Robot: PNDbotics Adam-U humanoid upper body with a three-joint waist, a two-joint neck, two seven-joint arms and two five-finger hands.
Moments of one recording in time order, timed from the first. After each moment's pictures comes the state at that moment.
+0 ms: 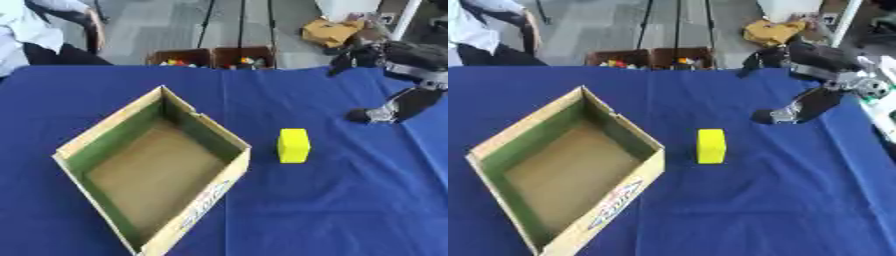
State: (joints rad) left arm -0.24 0.34 0.26 -1.98 0.70 -0.55 -0.46; right arm -0.69 -0.88 0.09 -1.39 0.44 -0.64 0.47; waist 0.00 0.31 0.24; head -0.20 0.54
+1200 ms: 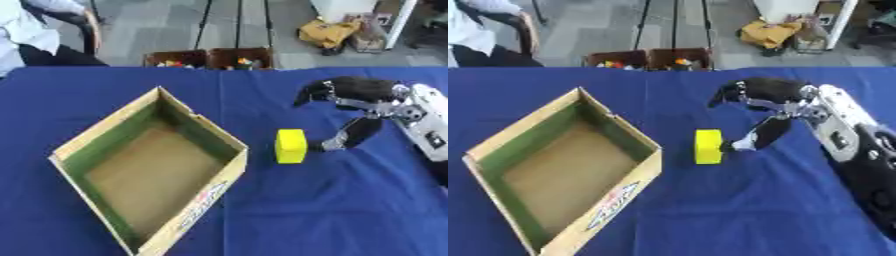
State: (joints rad) left arm -0.24 0.33 0.26 -1.98 0.70 -0.54 -0.46; right arm -0.66 -0.75 0.15 -1.33 0.67 -0.64 0.45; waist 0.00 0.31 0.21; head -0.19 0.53
